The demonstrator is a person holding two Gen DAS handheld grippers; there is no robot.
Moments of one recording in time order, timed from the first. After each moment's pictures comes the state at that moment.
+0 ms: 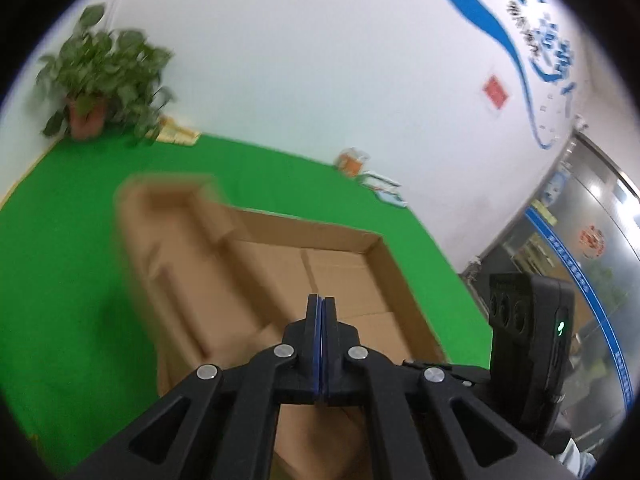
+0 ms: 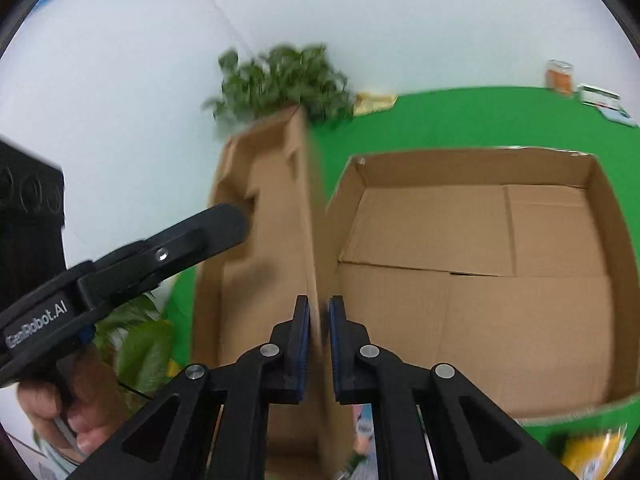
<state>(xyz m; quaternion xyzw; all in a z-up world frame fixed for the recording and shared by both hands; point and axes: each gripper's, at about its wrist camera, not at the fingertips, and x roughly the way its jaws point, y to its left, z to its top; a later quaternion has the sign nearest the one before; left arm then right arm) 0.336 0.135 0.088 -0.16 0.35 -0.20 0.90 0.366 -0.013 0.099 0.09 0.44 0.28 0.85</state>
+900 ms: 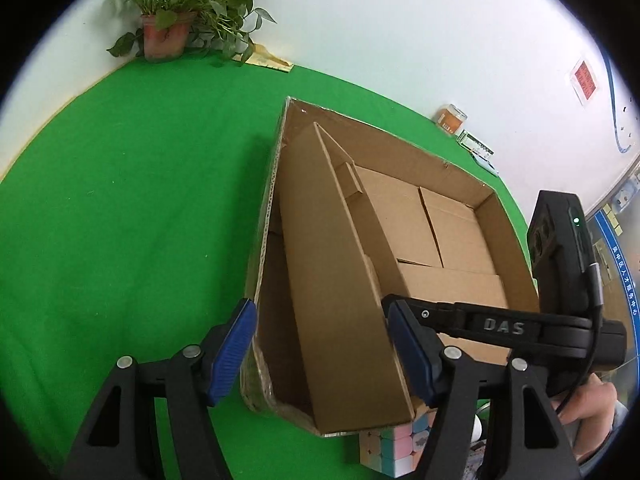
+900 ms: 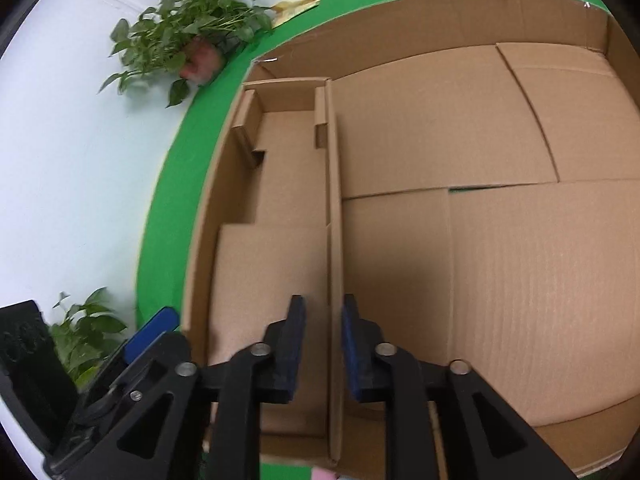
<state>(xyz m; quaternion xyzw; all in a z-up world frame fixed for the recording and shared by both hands) 0.327 0.182 -0.015 -0.16 0.44 -0.09 0.88 0.447 0.008 -0.051 0.18 0.58 0.22 0.76</state>
